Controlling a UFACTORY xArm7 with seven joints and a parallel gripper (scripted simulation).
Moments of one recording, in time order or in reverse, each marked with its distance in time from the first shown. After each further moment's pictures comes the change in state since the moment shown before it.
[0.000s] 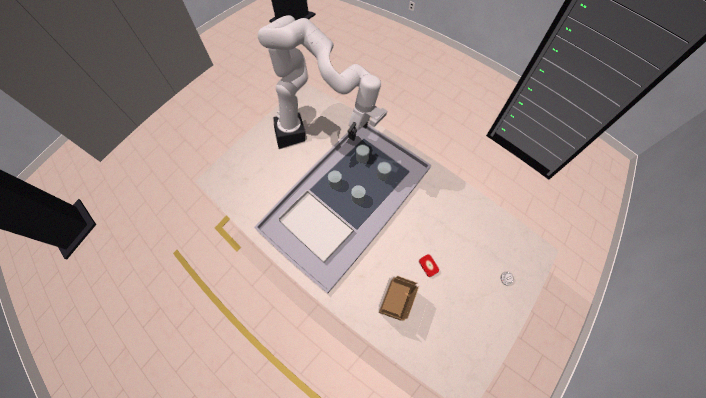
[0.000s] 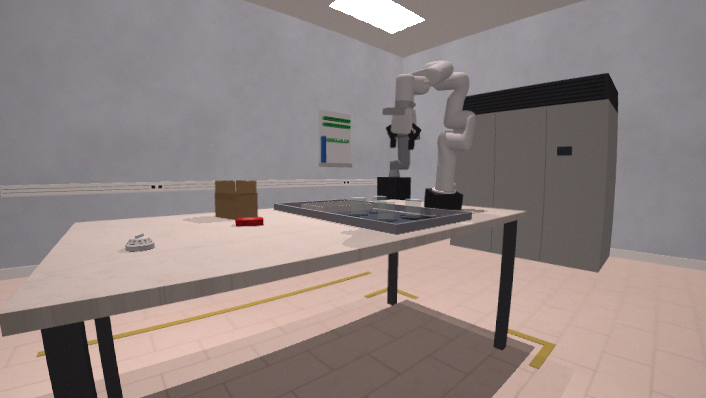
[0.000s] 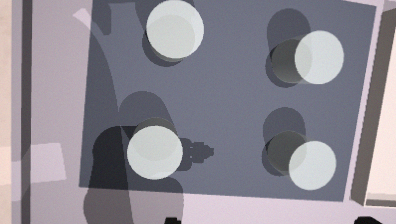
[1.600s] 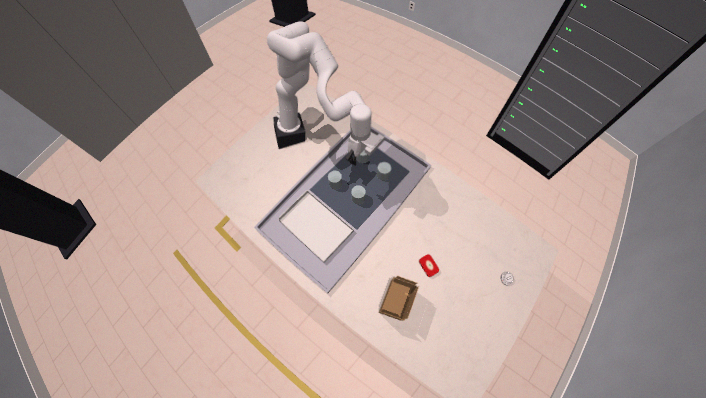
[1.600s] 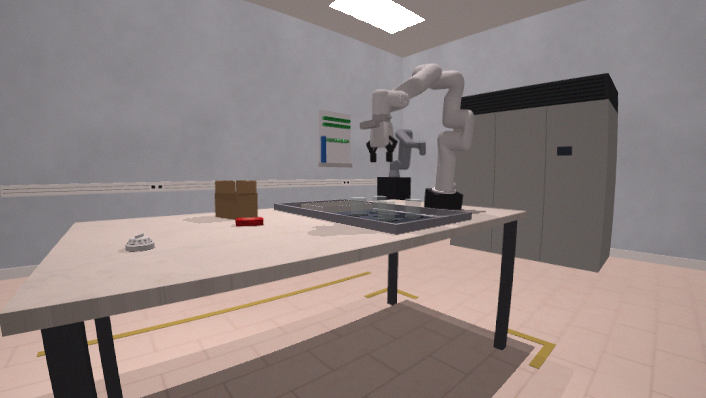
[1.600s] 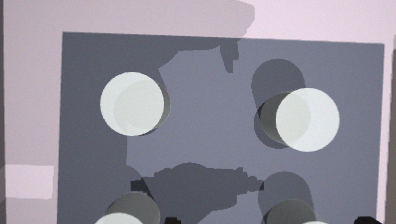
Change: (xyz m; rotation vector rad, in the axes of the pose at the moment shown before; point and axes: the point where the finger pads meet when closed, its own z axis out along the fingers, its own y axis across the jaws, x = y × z) arm 0.062 0.057 0.058 0.142 0.099 0.070
